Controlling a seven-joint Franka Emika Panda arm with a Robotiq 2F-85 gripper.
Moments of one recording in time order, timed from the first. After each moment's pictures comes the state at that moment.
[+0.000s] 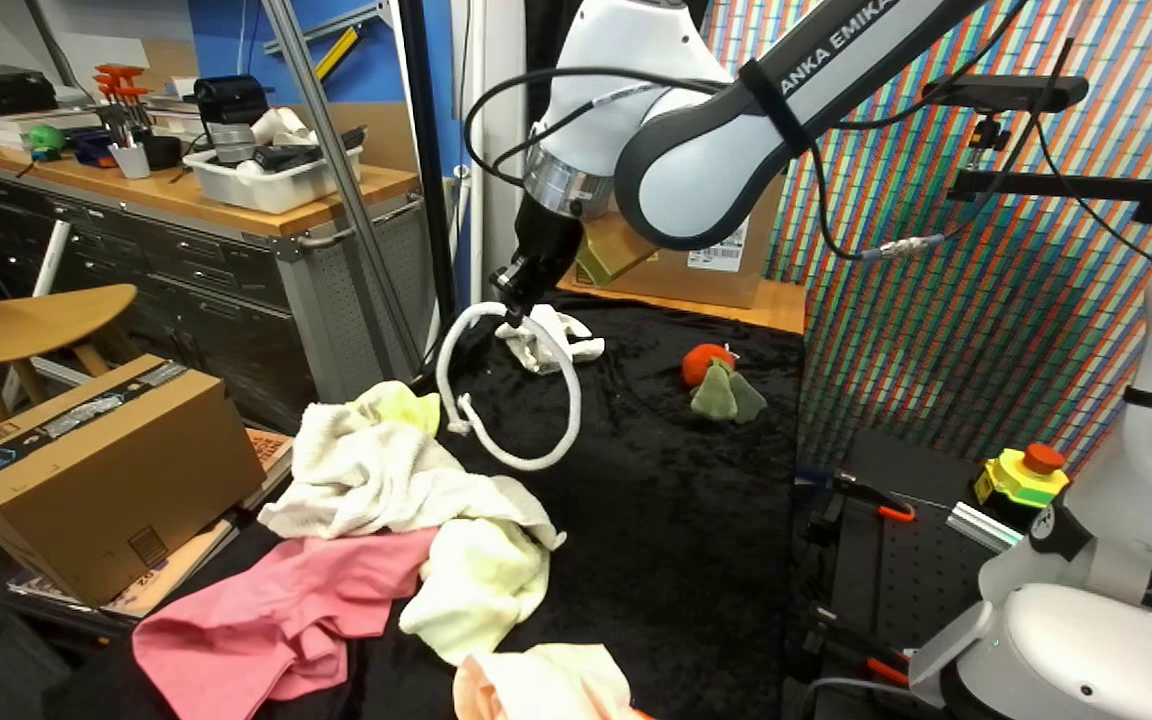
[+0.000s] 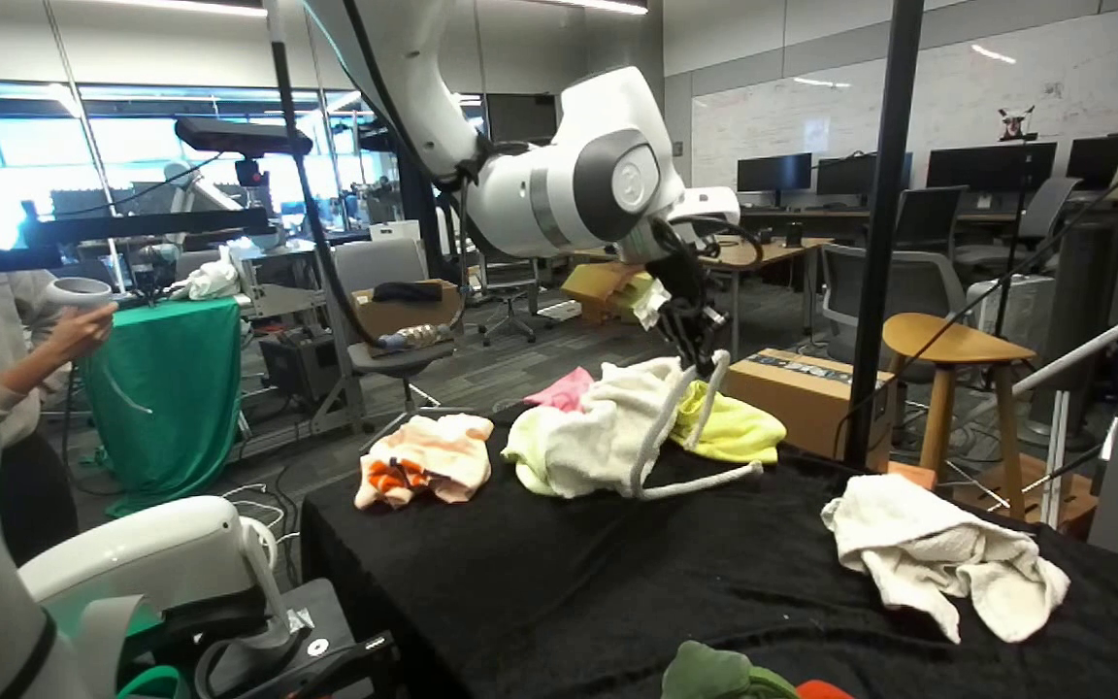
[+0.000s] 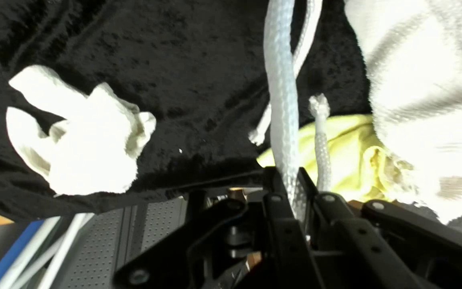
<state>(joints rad) 0.20 0.11 -0.06 -2.23 -0.22 2.75 0.37</state>
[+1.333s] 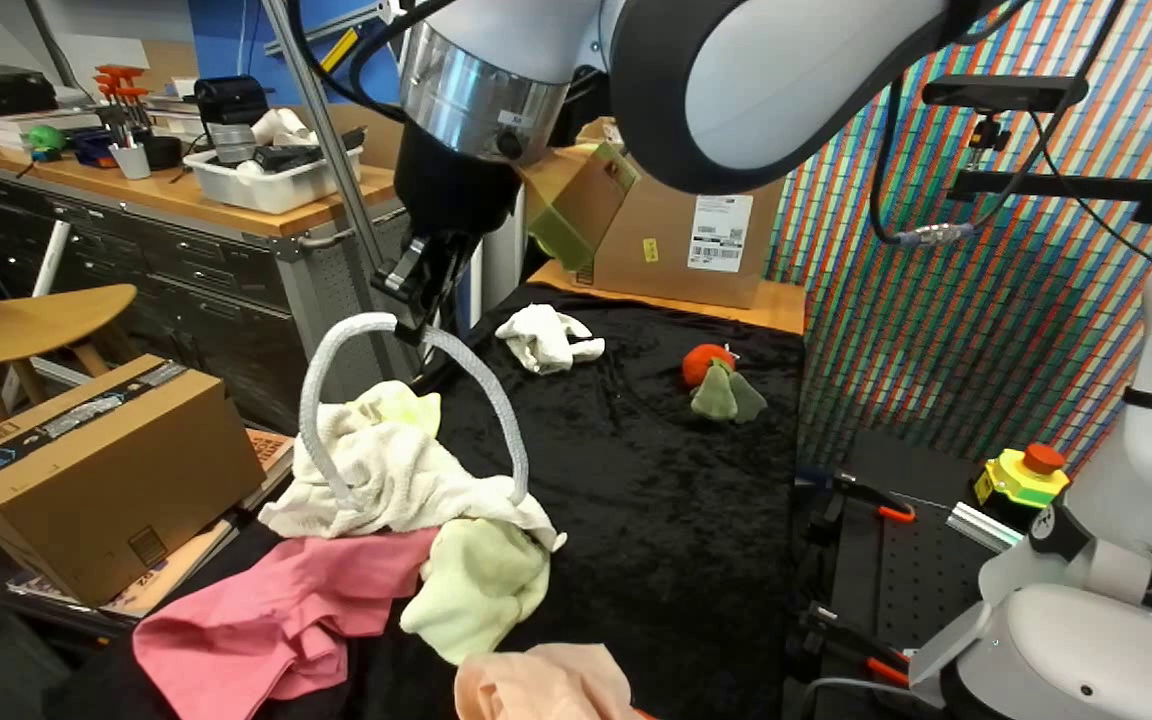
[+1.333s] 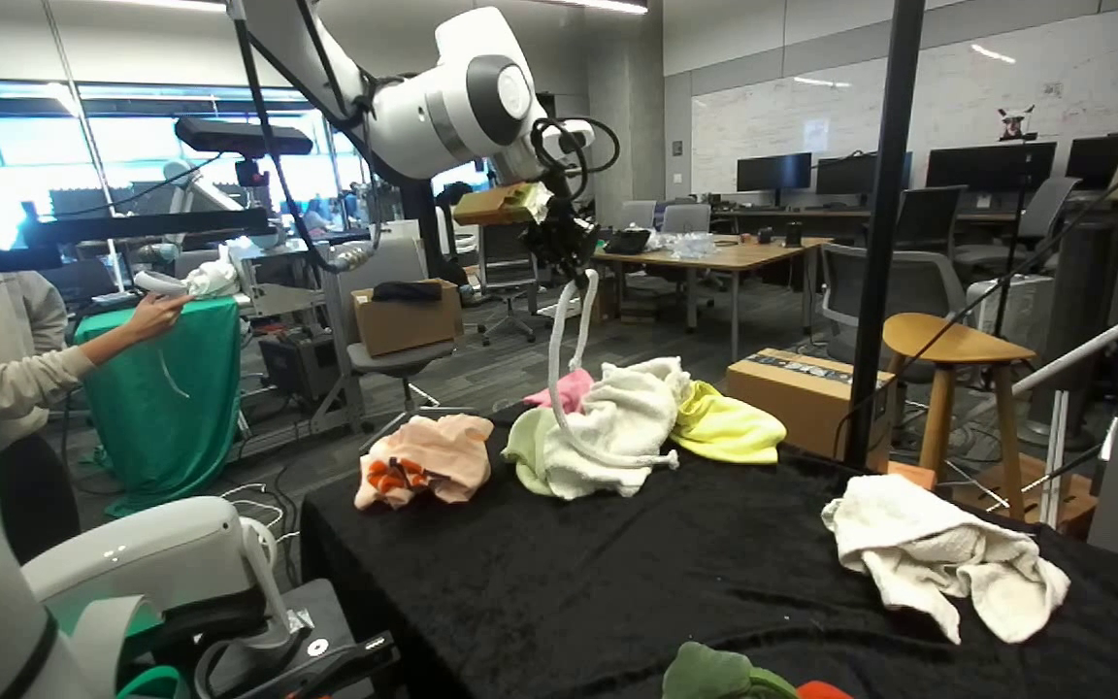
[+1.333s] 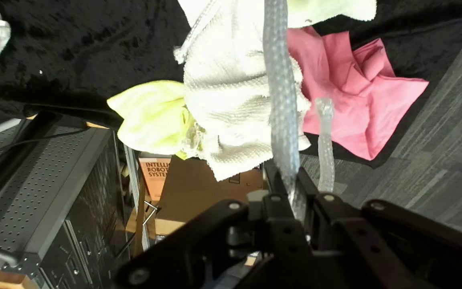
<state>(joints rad) 0.23 0.04 0.25 -2.09 -0.28 2.52 0.37</state>
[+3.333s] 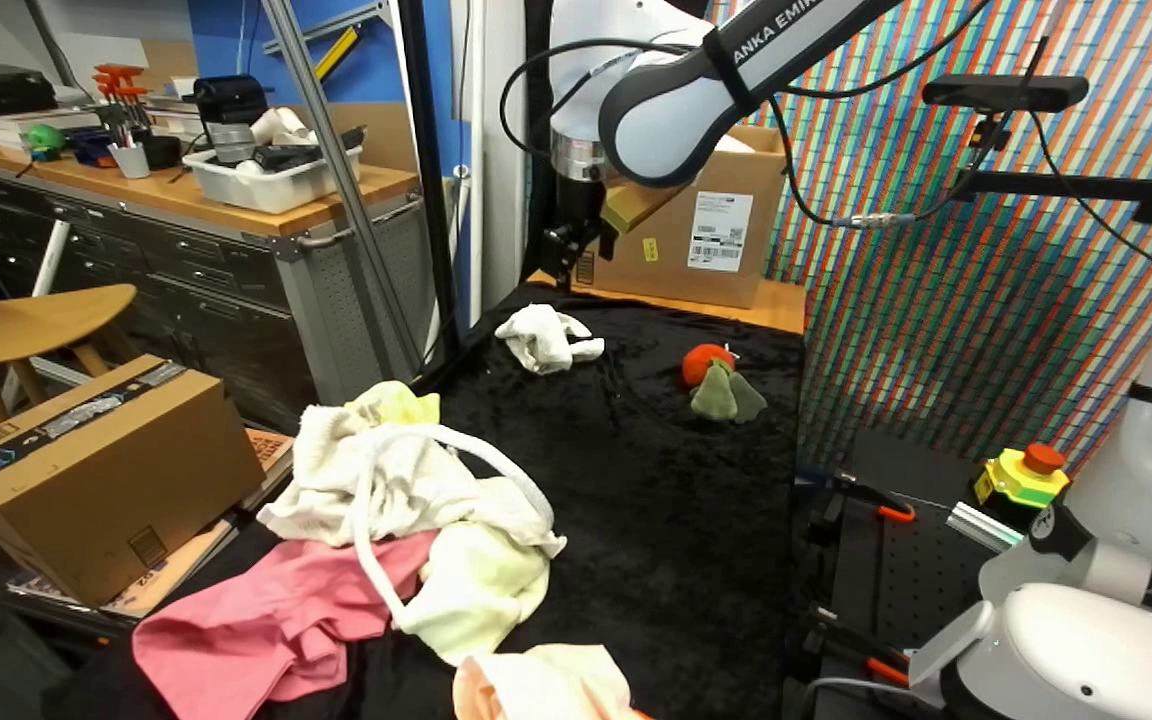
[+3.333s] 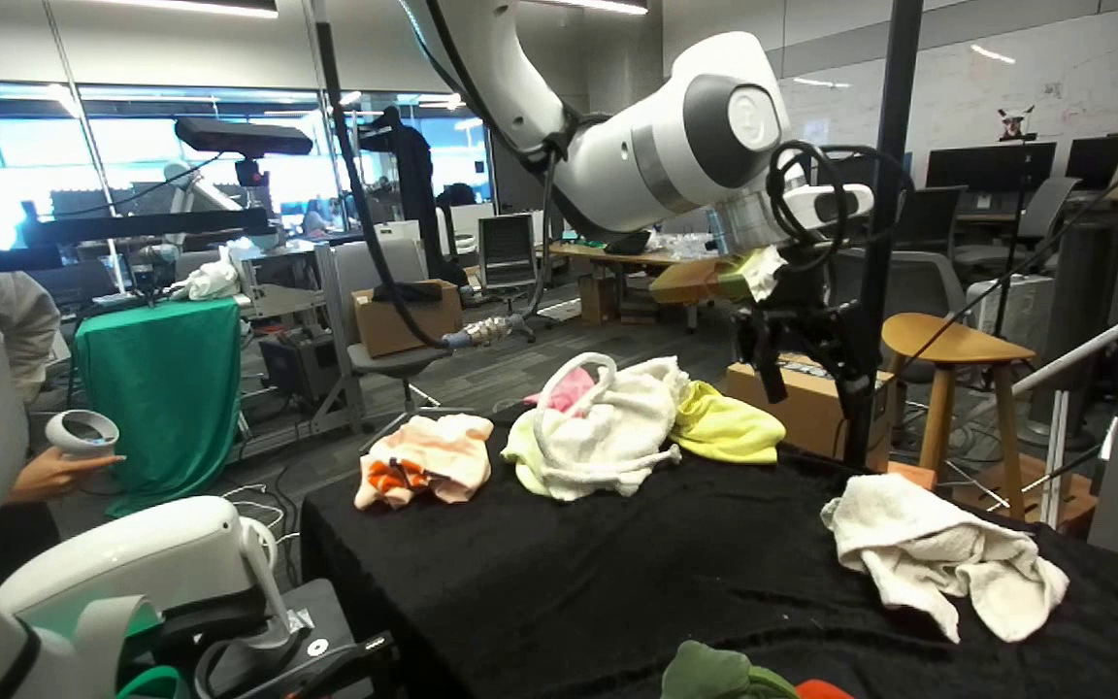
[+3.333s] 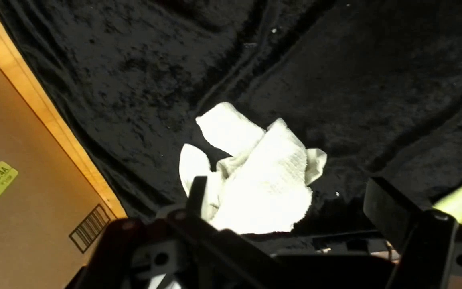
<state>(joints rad) 0.02 0.19 -0.06 -2.04 -0.38 2.37 0.37</state>
